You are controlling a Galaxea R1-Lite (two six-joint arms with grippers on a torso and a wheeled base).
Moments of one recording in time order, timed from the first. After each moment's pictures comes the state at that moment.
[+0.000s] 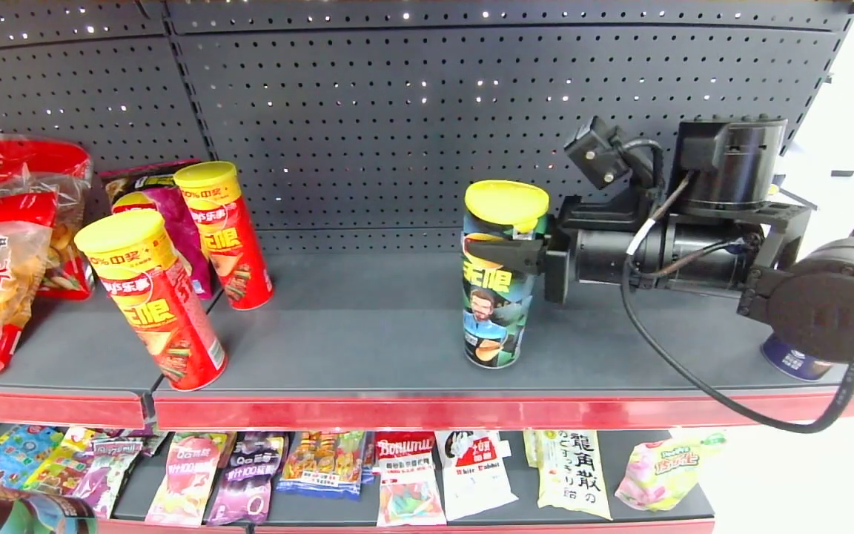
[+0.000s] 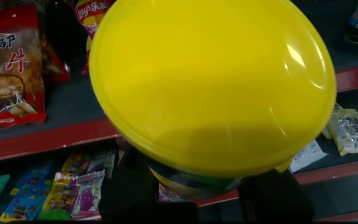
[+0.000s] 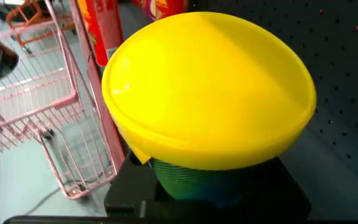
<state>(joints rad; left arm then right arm) 0.07 0.26 -0.36 0.14 -0.20 0.16 0.51 1.76 -1.09 -0.51 0.57 -0.21</state>
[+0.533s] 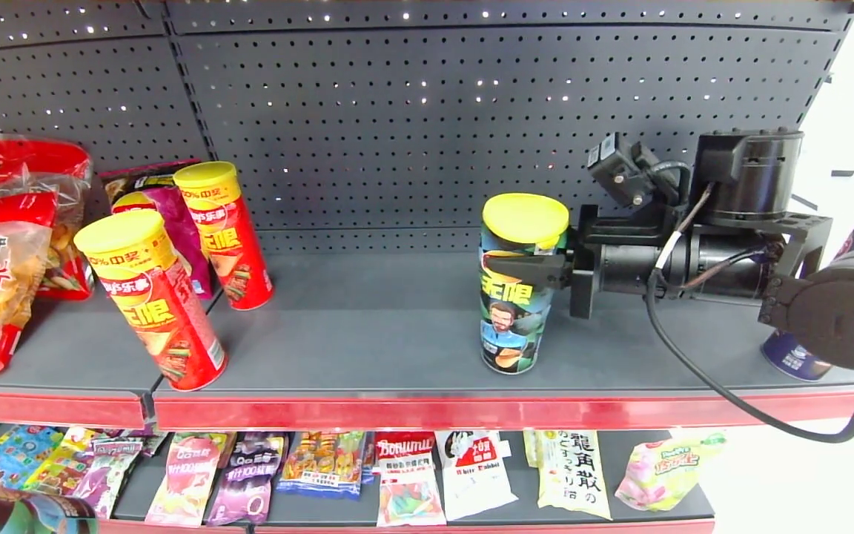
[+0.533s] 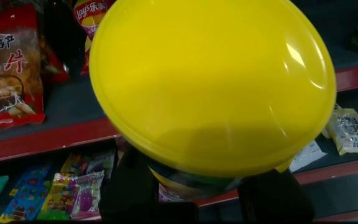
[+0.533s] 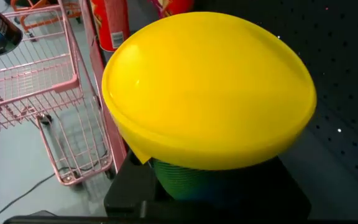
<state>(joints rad) 0.07 0.26 -0.36 0.14 -0.20 0.16 0.47 1.74 -1.04 -0.51 0.66 -0.29</state>
